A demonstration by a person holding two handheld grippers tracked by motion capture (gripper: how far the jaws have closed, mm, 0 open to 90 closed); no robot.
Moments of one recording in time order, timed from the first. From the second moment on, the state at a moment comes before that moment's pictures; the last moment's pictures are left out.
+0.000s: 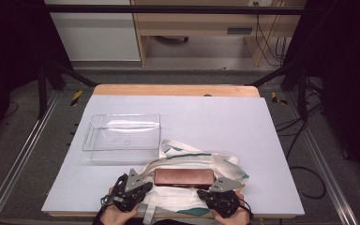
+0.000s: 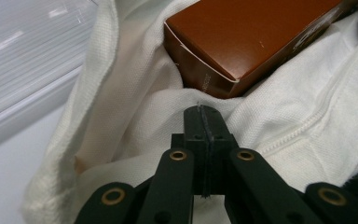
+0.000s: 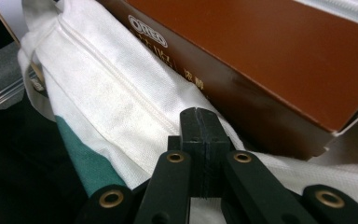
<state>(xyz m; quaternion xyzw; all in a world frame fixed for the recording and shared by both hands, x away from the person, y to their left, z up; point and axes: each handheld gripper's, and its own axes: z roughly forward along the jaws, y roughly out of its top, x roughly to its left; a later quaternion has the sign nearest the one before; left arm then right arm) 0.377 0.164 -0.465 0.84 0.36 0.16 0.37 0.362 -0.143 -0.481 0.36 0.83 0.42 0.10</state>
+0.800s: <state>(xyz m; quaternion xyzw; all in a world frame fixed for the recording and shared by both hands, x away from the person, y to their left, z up) 0.408 0.145 -0.424 0.84 0.28 0.14 0.44 0.369 -0.181 -0.432 0.38 0.76 0.49 0.20</state>
